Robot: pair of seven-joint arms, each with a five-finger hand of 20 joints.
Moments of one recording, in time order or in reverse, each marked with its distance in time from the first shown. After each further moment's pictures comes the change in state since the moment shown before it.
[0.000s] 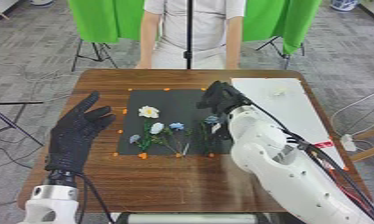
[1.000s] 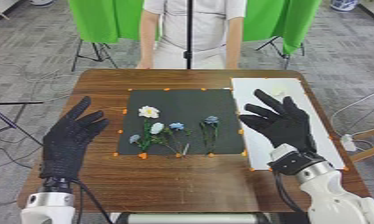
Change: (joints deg) left arm 2.9 -1.6 -1.2 0.1 -0.5 0.6 2.1; right arm -45.7 -12.0 44.2 -17.1 77.2 -2.7 -27.9
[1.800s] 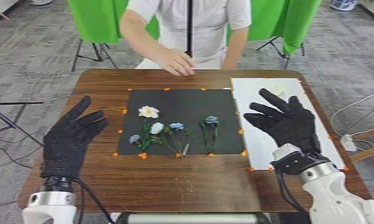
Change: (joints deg) left arm -0.7 -0.9 0.4 0.1 0.0 0.2 -0.4; right arm -0.2 -2.4 1.6 0.0 -2.7 -1.0 -0.7
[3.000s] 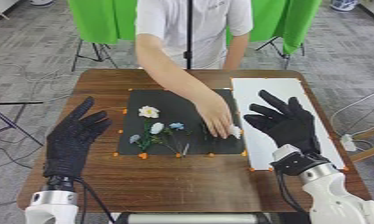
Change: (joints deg) left arm -0.5 -0.2 0.5 0.0 0.0 0.1 -1.2; right arm -0.2 -0.3 0.1 0.0 -0.4 0.1 0.6
